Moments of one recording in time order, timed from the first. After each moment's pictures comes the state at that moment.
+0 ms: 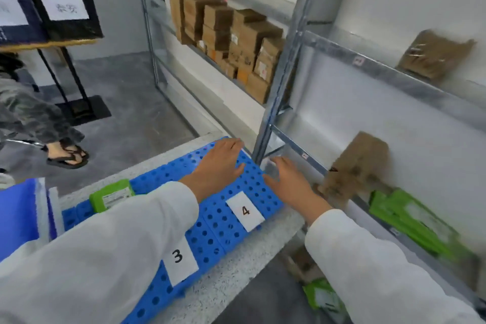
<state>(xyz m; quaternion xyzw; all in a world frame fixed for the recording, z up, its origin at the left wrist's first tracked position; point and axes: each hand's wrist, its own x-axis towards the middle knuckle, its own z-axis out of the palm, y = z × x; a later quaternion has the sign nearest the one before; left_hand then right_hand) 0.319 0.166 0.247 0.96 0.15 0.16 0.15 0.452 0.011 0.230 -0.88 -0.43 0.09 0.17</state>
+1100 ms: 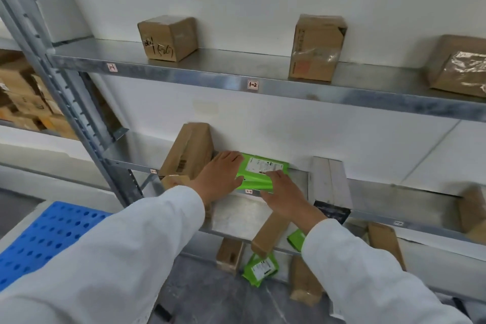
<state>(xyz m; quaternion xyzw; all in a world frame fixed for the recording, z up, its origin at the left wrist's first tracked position) 0.581 -0.164 0.250 0.98 -0.19 0.06 0.06 0.570 -0.356 0.220 -0.97 -0.12 0.06 0.22</state>
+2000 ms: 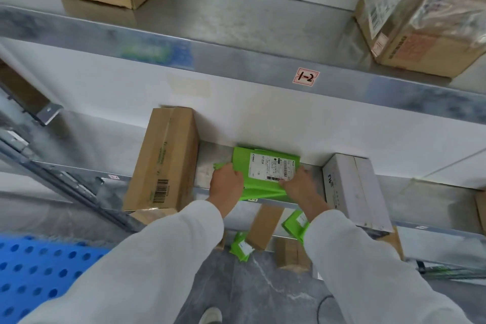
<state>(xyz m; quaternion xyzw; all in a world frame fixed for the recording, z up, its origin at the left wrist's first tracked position) 0.721 -0.163 0.123 0.91 0.11 -0.09 0.39 0.730 -0.346 0.116 -0.92 0.24 0.14 0.29</state>
